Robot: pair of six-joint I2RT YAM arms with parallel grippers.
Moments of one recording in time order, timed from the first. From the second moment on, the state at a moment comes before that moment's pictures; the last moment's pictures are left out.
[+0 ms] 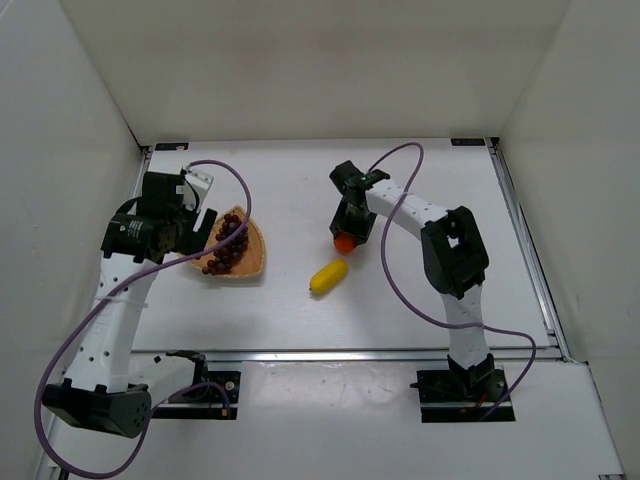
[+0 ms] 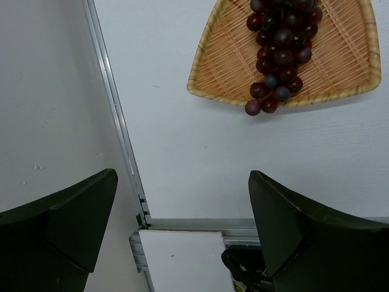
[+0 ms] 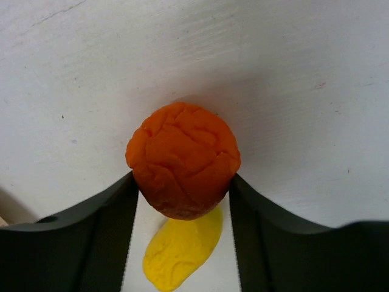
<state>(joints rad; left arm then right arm) -0.18 1.10 1.36 -1.12 -0.29 0.31 0.61 2.12 1.72 -0.91 0.09 0.92</state>
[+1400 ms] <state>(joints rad) -0.14 1.14 1.24 -0.97 -0.36 0.25 0.92 2.40 2.15 -0.63 -0.43 0.60</state>
